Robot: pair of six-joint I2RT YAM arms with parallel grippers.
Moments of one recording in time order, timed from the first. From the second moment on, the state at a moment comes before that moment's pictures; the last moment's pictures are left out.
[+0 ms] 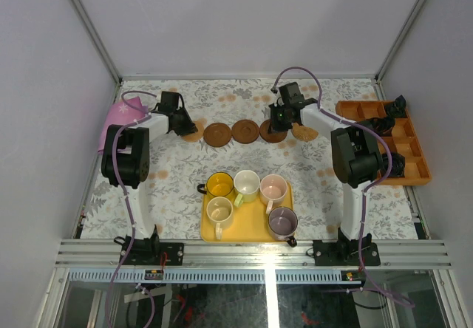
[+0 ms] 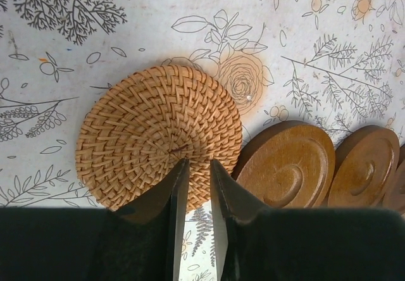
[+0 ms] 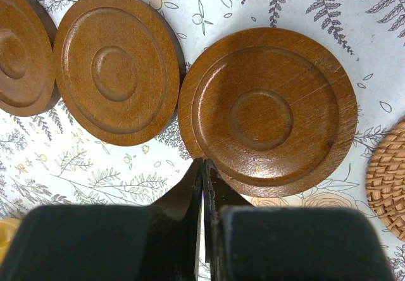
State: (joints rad) left arm -0.07 2.00 1.28 -0.18 0.17 -0.61; right arm 0.37 2.07 1.52 -0.42 -0.23 0.26
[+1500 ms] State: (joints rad) left arm -0.29 2.12 1.45 -0.21 0.23 -0.51; right arm 0.37 1.68 1.32 -0.40 -0.04 0.26
